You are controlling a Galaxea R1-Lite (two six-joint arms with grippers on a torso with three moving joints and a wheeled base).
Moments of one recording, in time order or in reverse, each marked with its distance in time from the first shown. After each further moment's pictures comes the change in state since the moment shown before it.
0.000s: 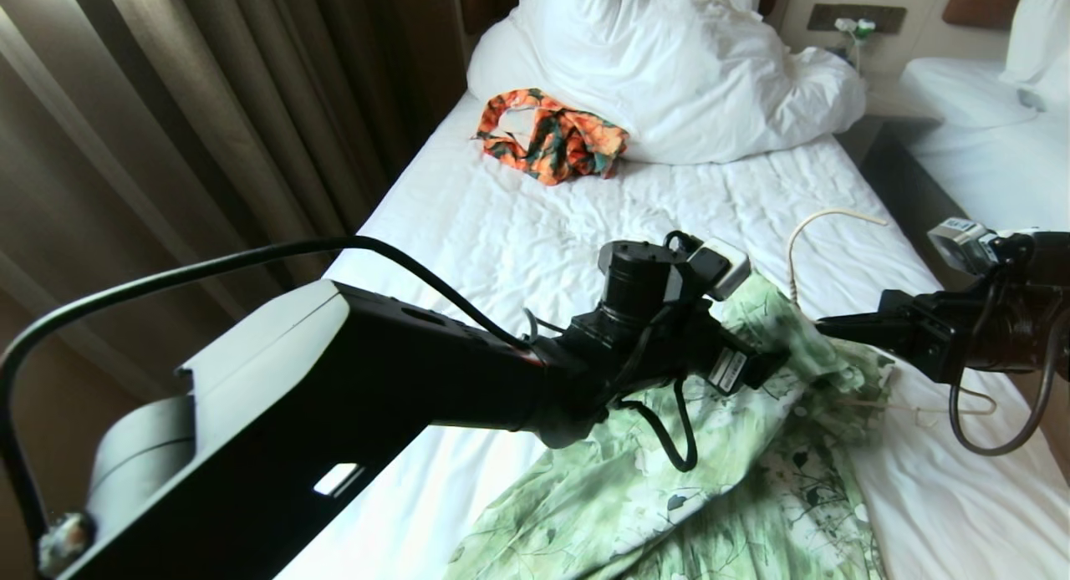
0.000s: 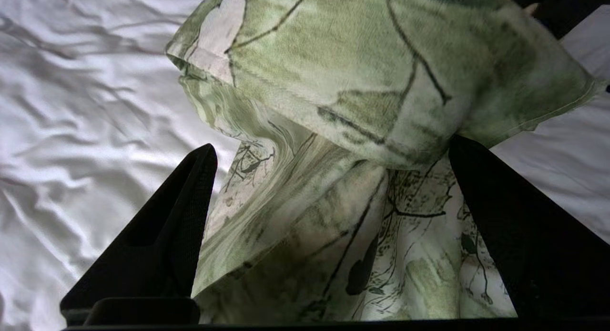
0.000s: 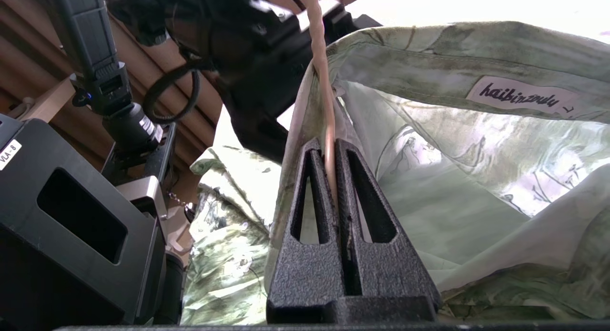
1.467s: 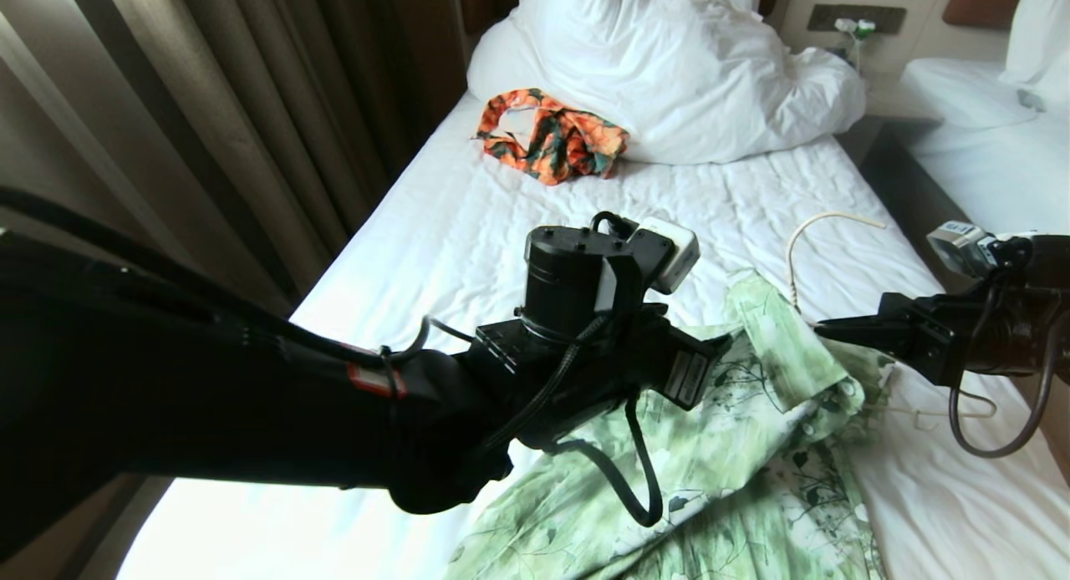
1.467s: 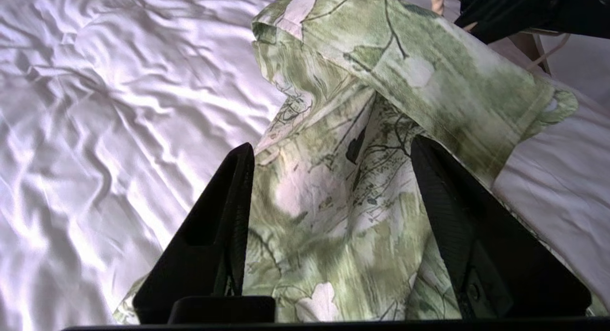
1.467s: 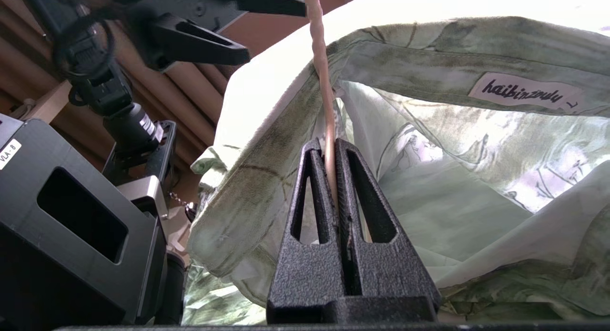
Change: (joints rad) left arm -0.051 -0.317 0.394 -0.075 0.231 -0.082; right arm -0.004 0.004 0.007 -0.001 0.000 -0.003
